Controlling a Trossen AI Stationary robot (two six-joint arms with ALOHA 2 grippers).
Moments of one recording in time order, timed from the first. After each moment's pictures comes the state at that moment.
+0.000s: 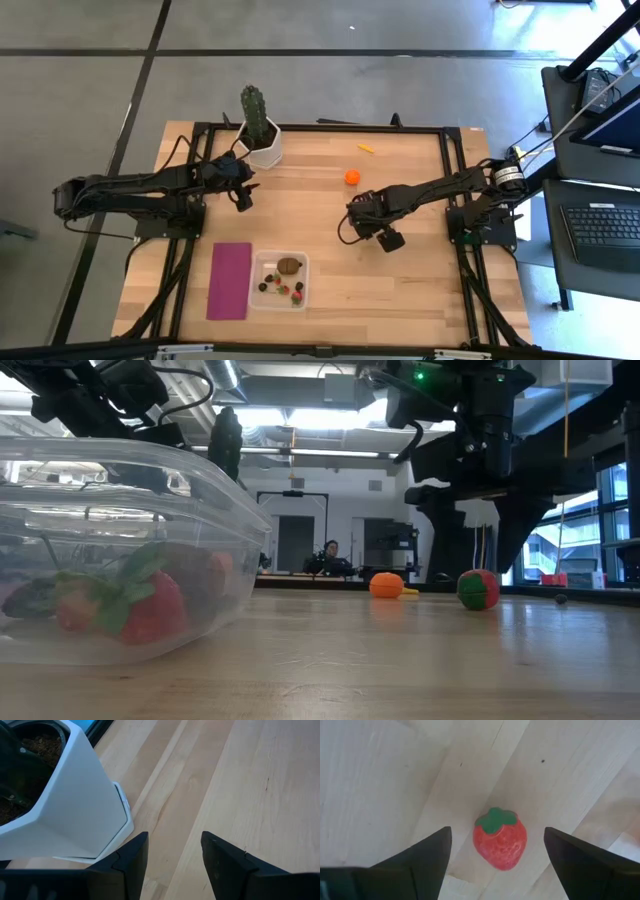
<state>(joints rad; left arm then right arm) 0.32 0.79 0.43 -0.39 -0.23 0.04 0.10 1.71 1.11 -0.88 0.06 -0.39</state>
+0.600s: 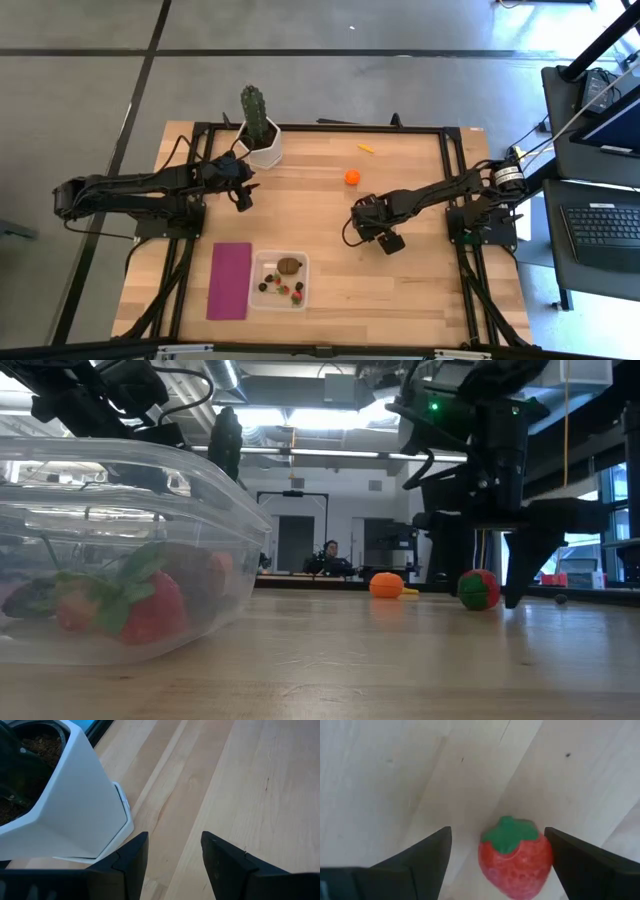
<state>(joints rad) 0.32 0.79 0.43 -0.39 -0.23 0.04 0.09 1.71 0.96 -0.68 0.06 -0.39</state>
